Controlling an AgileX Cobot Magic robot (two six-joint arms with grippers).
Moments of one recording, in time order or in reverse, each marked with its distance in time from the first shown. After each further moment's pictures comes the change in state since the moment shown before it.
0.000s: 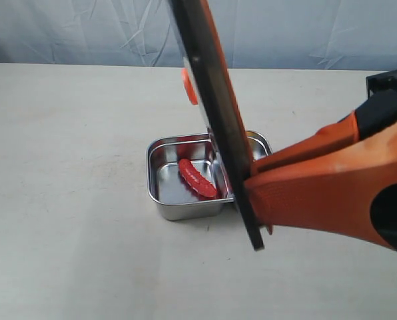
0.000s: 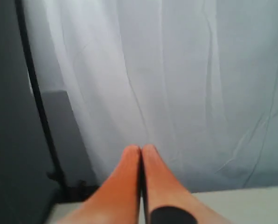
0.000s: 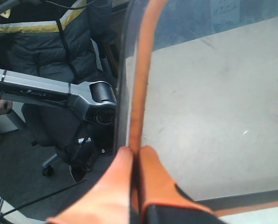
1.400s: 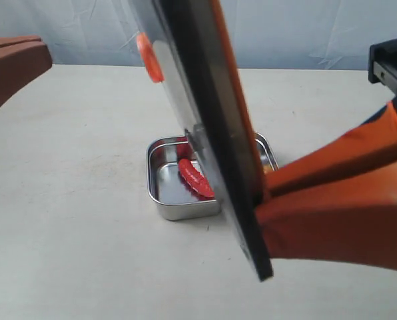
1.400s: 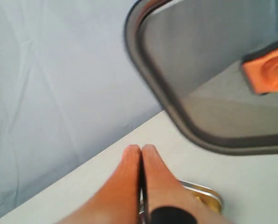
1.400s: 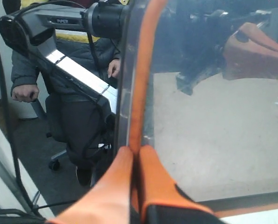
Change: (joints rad) left arm -0.433 -0.056 0.260 -0.954 0.434 0.968; right arm 0.000 0.000 -0.040 0.092 0.111 -0.182
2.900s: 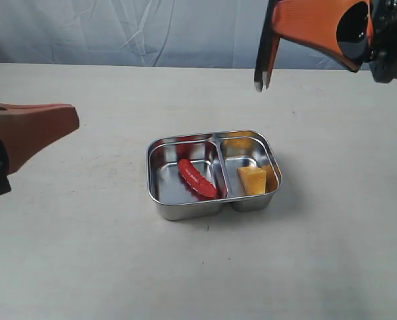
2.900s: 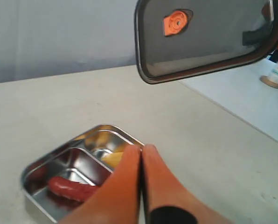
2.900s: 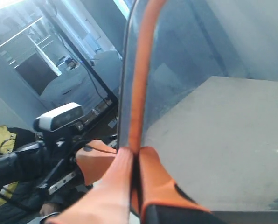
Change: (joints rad) left arm 0.265 0.195 0.114 0.000 0.364 -0.257; right arm -0.445 0.316 0.143 0.460 0.000 -0.109
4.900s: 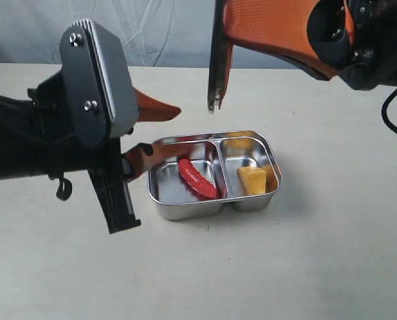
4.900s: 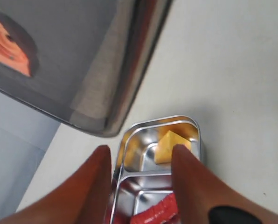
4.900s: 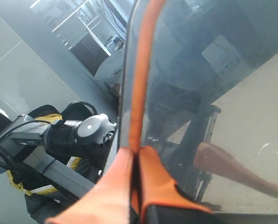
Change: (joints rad) left arm -0.727 0.257 -0.288 0.258 -0.687 0.466; right arm 0.188 -0.027 -0.048 0.006 0.002 0.153
